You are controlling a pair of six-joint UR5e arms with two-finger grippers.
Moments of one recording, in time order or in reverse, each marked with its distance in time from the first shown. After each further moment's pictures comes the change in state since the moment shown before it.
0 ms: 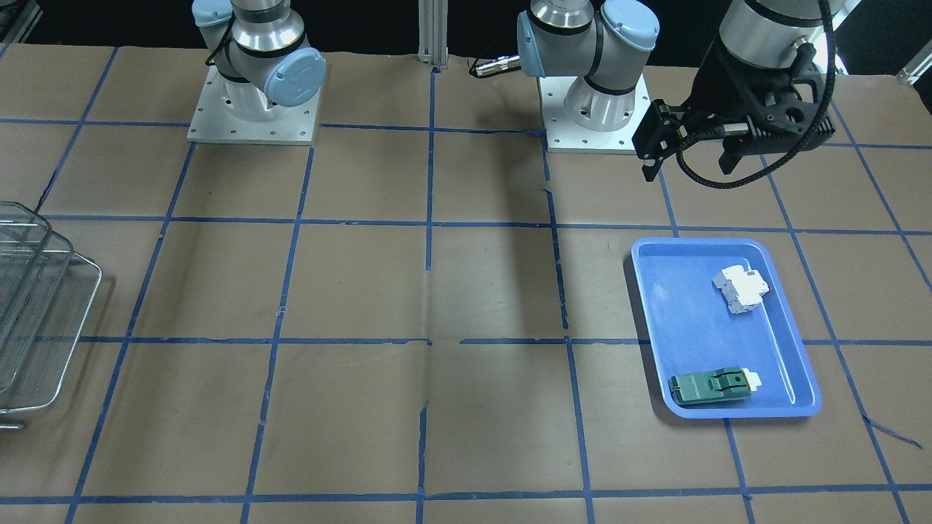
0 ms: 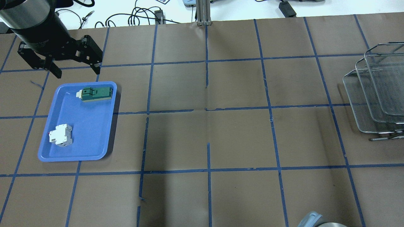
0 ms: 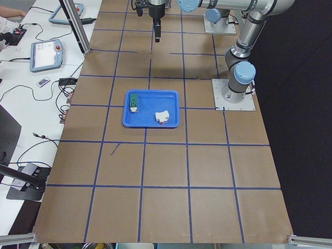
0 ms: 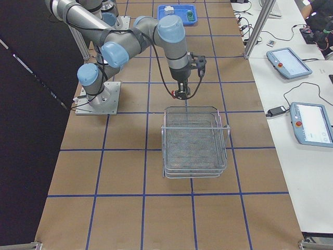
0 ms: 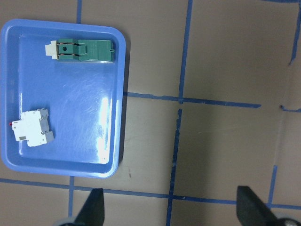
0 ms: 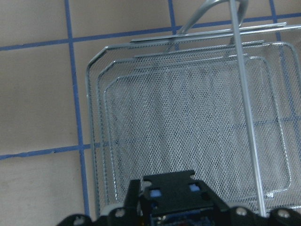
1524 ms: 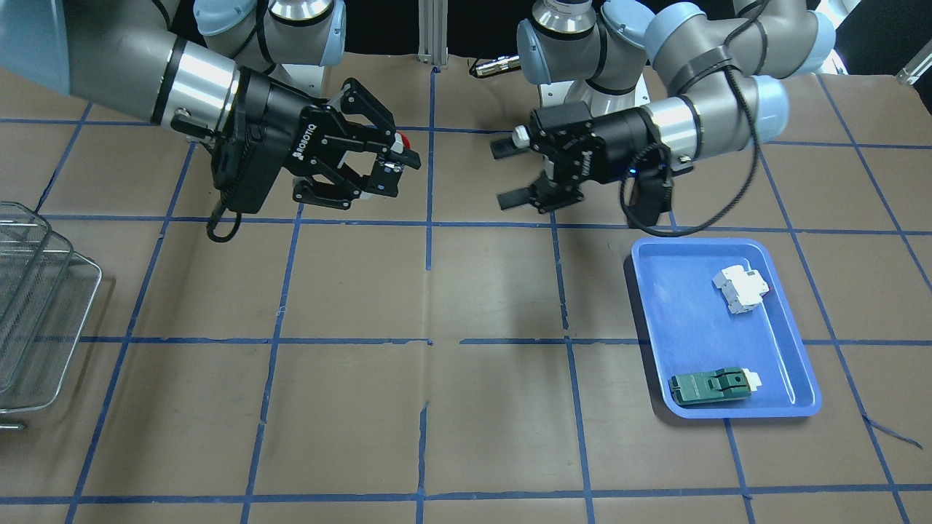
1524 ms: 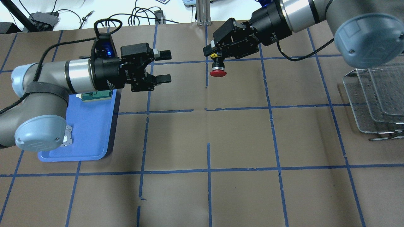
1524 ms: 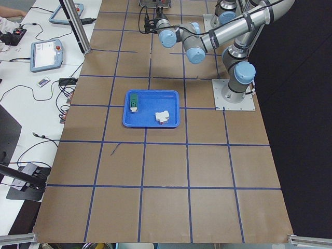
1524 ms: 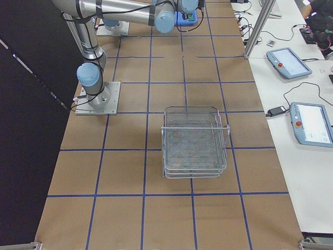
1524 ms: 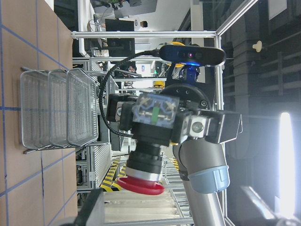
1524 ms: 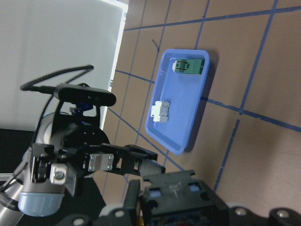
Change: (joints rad) left arm 0.158 0.009 -0.563 0.571 -1.332 0.047; right arm 0.750 0.026 0.023 0.238 0.777 0.280
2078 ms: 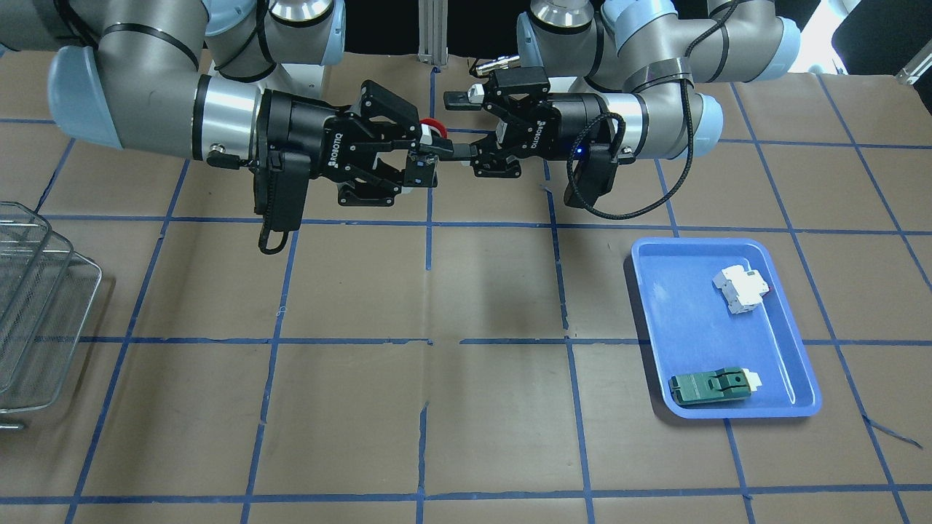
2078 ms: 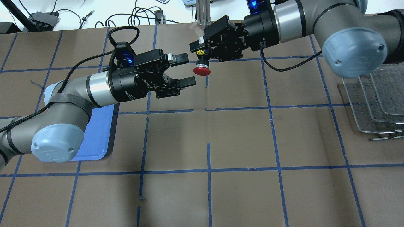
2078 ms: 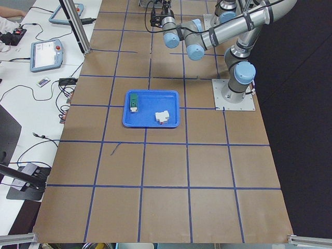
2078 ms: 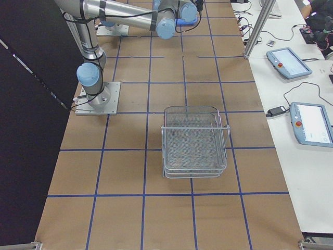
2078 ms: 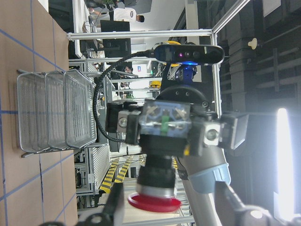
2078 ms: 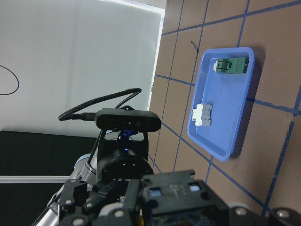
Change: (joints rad) left arm -0.138 0.018 -0.061 -0.251 -0.387 0.271; right arm 0.013 0.044 0.069 0.008 0.306 -0.014
